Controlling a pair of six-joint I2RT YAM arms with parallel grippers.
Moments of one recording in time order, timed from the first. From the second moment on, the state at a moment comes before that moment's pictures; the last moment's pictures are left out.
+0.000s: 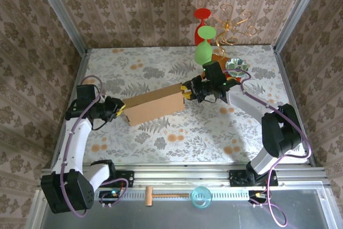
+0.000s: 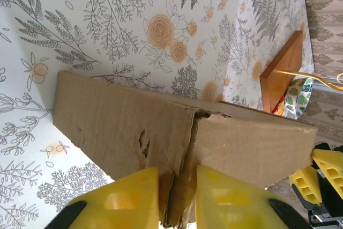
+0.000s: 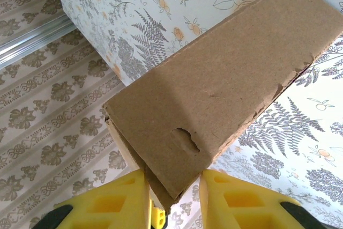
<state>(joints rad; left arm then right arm) 0.05 1.03 0.82 -0.75 0.57 -0.80 0.44 1.63 1.16 -0.27 -0.53 1.57</state>
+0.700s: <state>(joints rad) -0.07 1.00 0.79 -0.64 0.54 -0.80 0.36 1.60 1.12 -0.27 -0.56 1.21</state>
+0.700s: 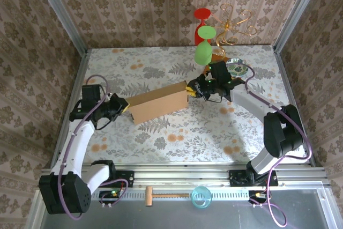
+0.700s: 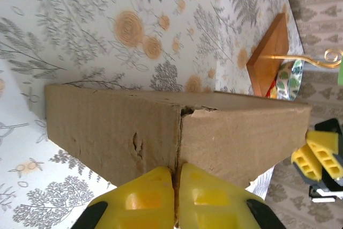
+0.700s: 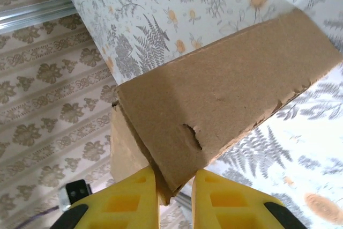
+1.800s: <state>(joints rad) -0.10 0.69 0.87 -0.75 0.06 -0.76 0.32 0.84 0.89 -0.59 0.34 0.69</state>
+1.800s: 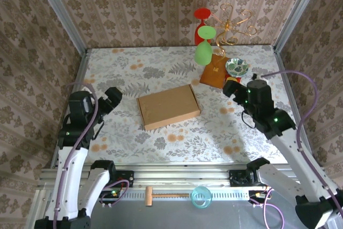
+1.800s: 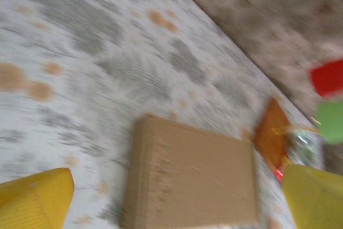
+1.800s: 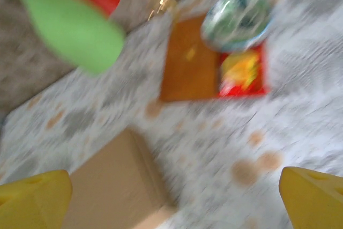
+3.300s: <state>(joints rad) -0.04 1.57 0.36 0.87 -0.21 0.06 0.03 1.53 0.38 0.76 0.13 0.05</state>
